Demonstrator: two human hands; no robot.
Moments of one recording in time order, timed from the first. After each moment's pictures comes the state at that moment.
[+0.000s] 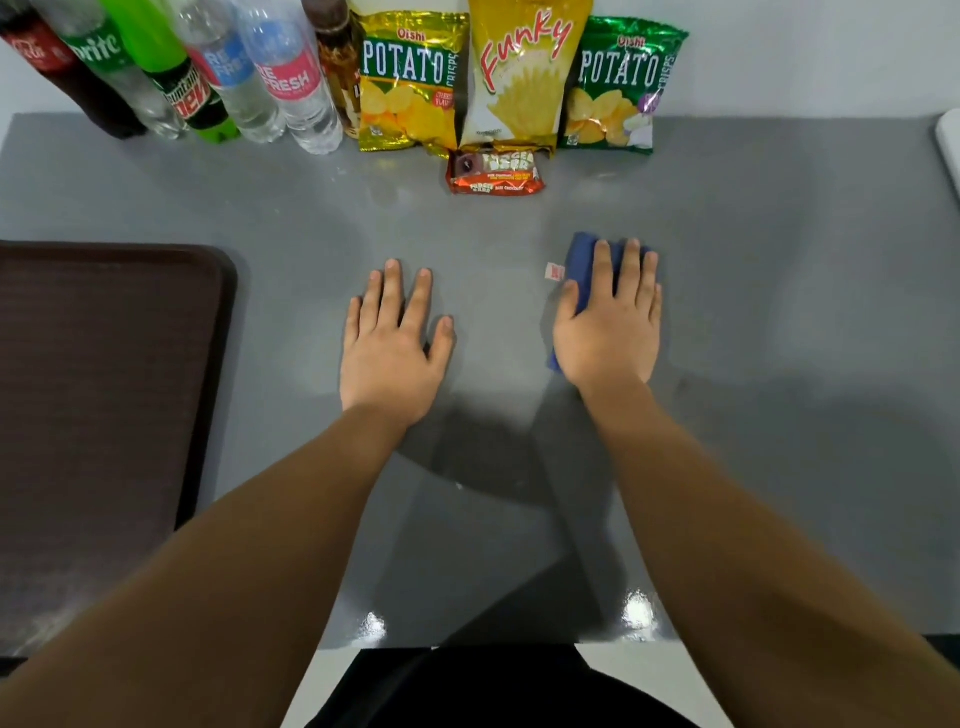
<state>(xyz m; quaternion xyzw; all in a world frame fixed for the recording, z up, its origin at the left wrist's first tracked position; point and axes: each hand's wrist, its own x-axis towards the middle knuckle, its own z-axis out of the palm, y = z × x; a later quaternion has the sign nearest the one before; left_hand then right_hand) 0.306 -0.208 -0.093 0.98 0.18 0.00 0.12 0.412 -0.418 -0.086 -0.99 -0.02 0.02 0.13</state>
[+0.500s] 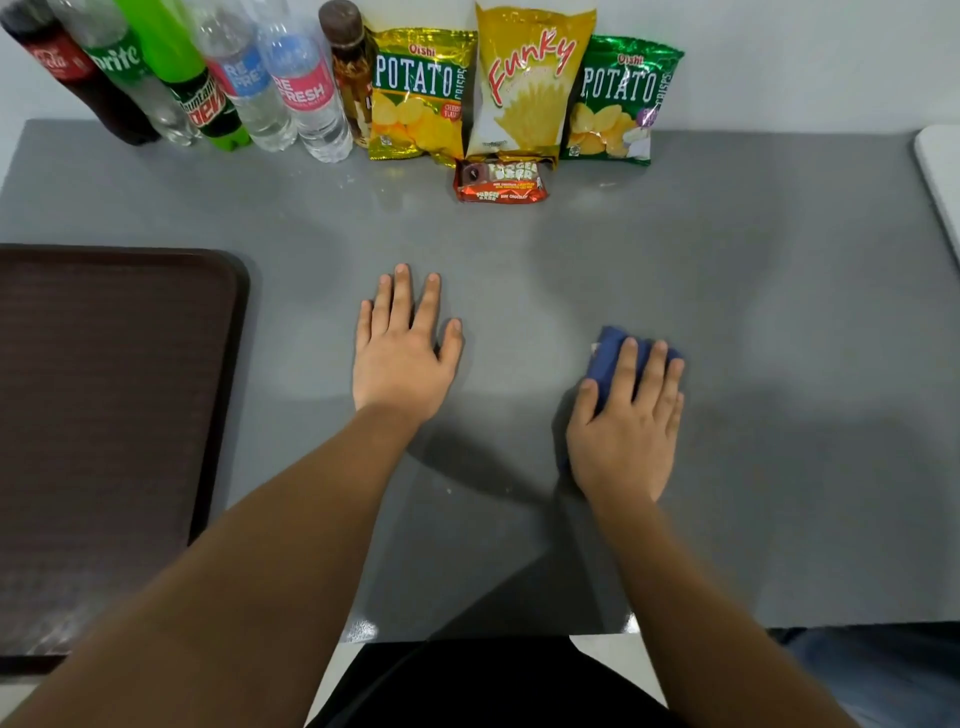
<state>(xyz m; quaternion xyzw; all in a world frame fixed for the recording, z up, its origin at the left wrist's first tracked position) 0.307 -0.208 -0.091 0.98 0.18 -0.01 0.12 0.300 -0.448 -0.082 -0.99 0.05 0.00 0.11</state>
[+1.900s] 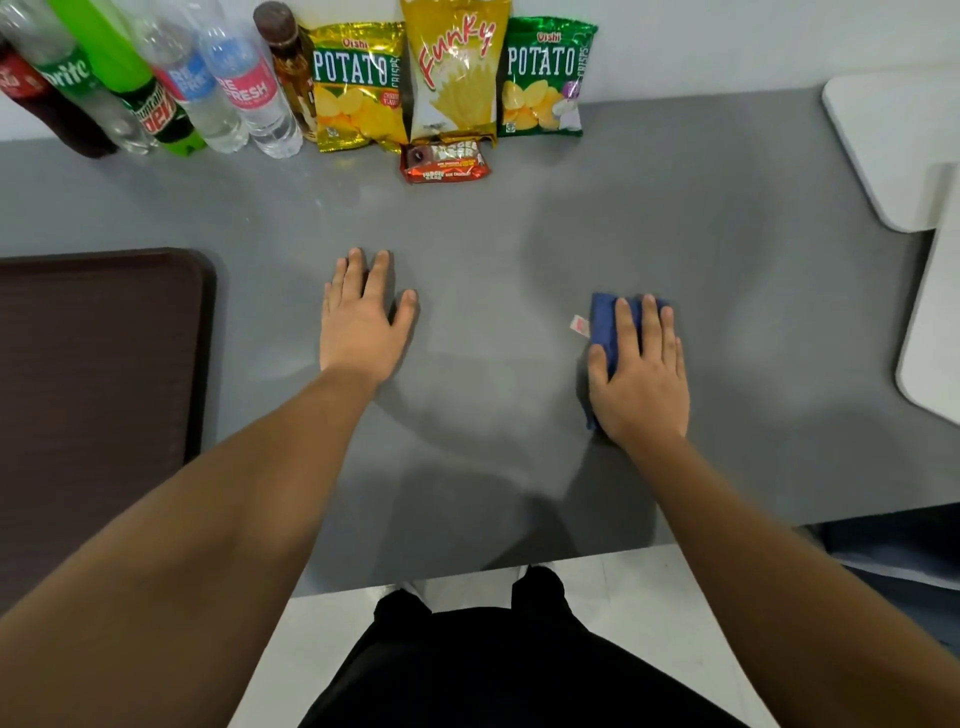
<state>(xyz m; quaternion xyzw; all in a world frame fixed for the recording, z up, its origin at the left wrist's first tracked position) 0.305 -0.205 -0.071 0.96 0.17 0.00 0.21 0.307 -0.529 -0.079 -0.99 -0.01 0.01 0.13</state>
